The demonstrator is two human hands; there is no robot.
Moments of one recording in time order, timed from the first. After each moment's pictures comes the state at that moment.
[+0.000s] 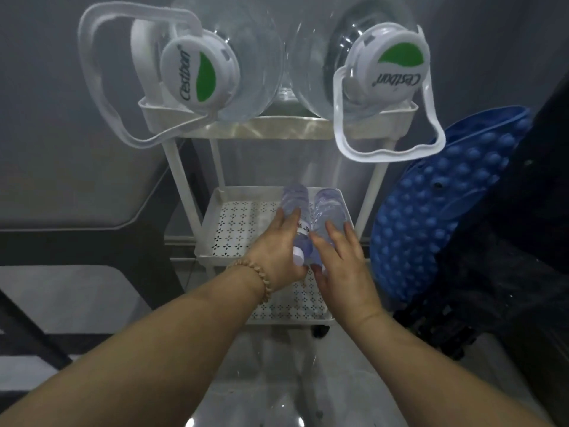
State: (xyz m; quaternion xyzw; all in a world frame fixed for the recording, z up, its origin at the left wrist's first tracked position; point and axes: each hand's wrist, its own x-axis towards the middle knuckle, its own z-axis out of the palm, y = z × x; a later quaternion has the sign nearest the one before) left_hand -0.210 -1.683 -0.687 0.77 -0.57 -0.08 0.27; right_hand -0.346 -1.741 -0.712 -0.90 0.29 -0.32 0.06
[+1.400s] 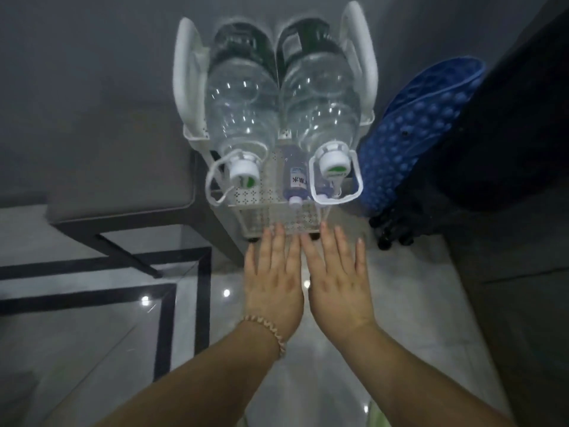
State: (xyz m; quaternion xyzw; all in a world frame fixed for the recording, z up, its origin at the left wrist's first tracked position) left_hand -0.325 -1.508 -0.566 0.84 -0.54 0.03 0.06; right_hand -0.421 -1.573 -0.562 -0.92 0.37 -0.12 -0.01
